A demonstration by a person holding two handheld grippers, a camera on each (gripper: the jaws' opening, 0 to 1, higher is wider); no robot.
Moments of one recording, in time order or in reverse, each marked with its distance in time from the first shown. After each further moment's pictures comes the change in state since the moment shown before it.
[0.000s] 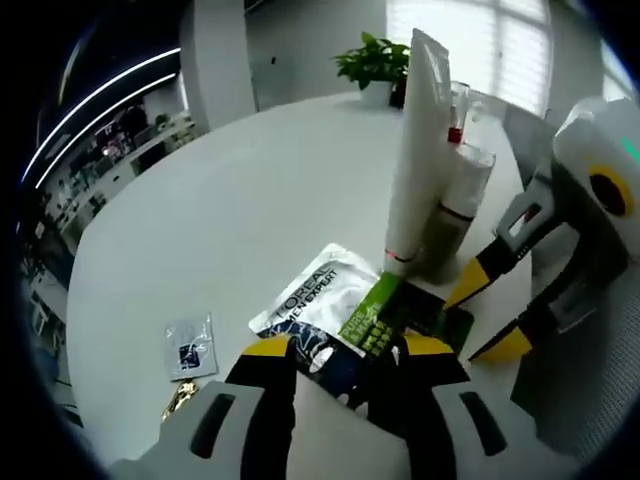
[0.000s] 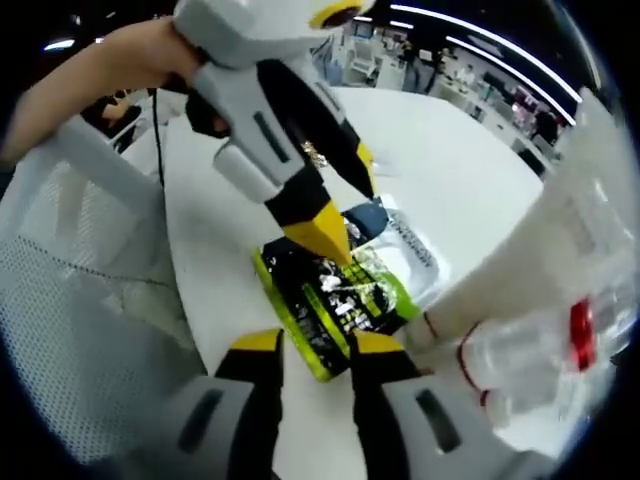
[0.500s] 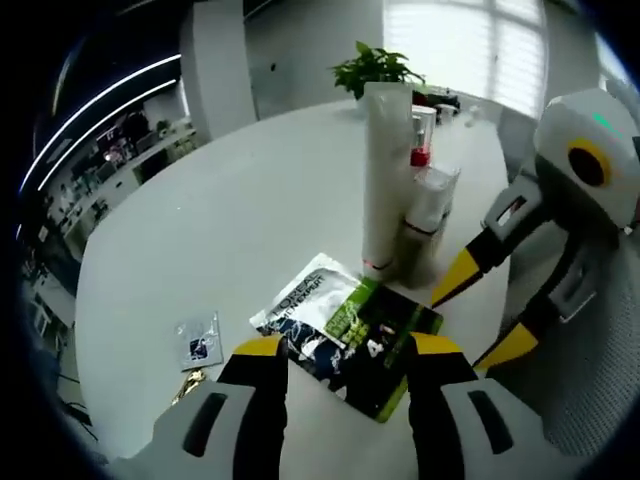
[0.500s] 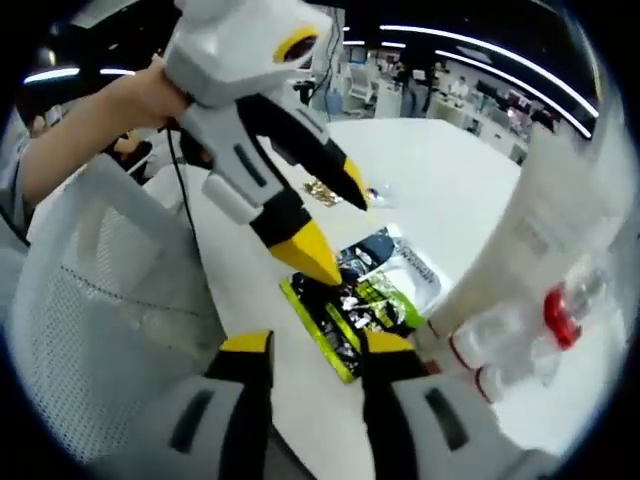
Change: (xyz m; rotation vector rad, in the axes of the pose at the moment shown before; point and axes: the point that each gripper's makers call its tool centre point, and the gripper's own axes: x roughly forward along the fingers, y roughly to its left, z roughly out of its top) left arm -0.033 -0.014 0.007 0.005 -0.029 0.009; right arm -0.031 0.016 0.018 0.067 -0.139 0.043
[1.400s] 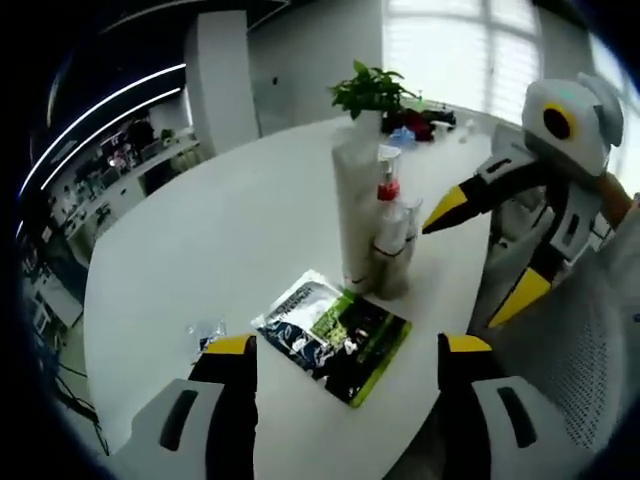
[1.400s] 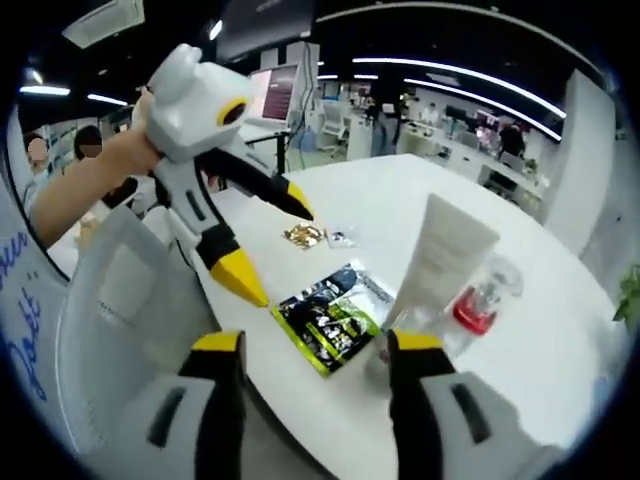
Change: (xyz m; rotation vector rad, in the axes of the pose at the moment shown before) left arm -0.043 -0.017 0.014 -0.006 -0.059 -0.002; right arm -0.068 -0.018 0.022 0.051 -0.149 -0.126
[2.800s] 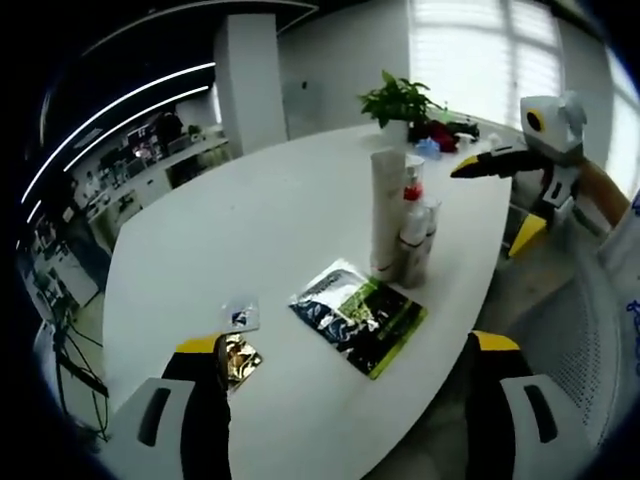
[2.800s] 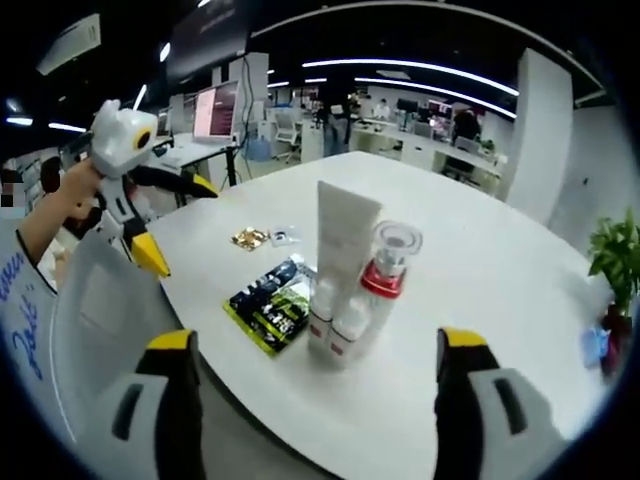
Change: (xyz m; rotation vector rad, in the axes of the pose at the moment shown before) left arm -0.034 0.024 -0.018 -0.066 -0.025 0.100; right arm -0.034 -0.053 -0.020 0.125 -0.011 -0.147
